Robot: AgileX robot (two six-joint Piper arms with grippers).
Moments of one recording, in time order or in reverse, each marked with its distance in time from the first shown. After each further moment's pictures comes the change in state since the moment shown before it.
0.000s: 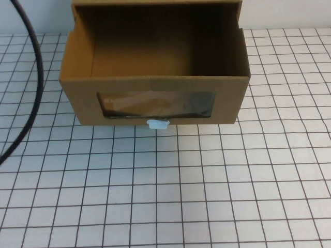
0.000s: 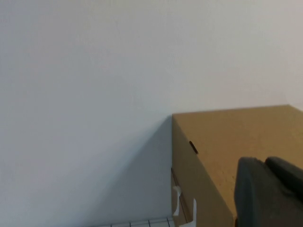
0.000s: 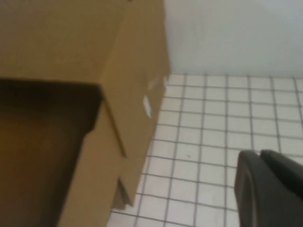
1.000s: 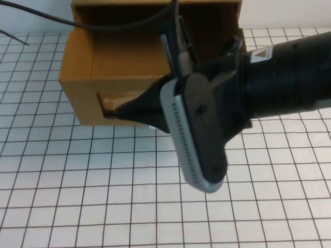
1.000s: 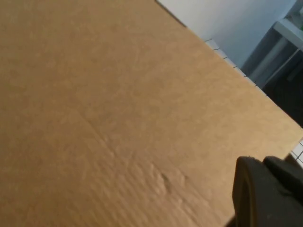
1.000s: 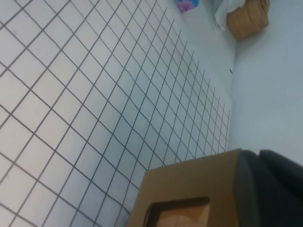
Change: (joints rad) right arm 0.758 0.230 0.000 0.444 -0.051 -1.861; left arm -0.091 1.035 -1.138 -0.685 0.844 0.348
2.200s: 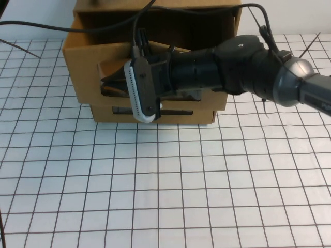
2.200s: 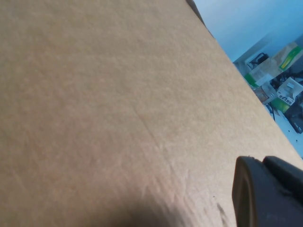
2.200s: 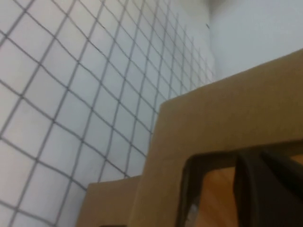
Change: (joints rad) right arm -0.172 0.663 -0.413 0.512 -0.029 -0.531; left arm 0.086 0.181 -0.087 -0.300 0.030 -0.056
